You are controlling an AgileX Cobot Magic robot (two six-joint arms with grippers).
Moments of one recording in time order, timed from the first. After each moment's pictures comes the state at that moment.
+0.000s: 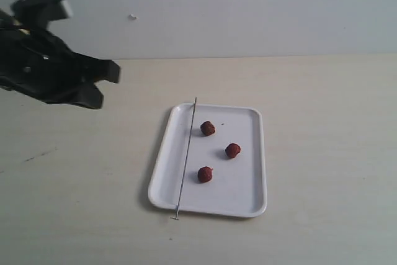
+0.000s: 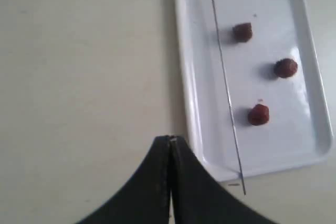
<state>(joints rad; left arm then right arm) -0.43 1.54 -1.09 -0.24 0.69 -0.06 -0.20 0.01 -0.08 -0.02 0.32 0.19</state>
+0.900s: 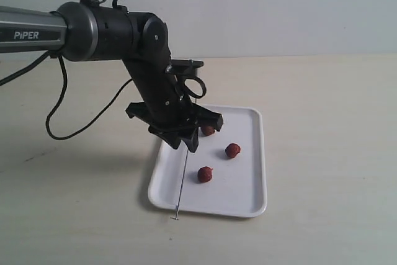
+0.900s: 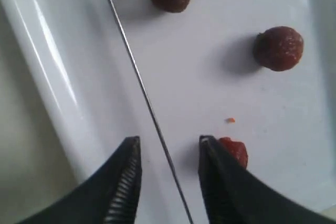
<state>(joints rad) -0.63 2.18 -1.64 -0.22 0.92 -0.08 -0.20 0.01 -0.08 -0.02 0.32 0.19</state>
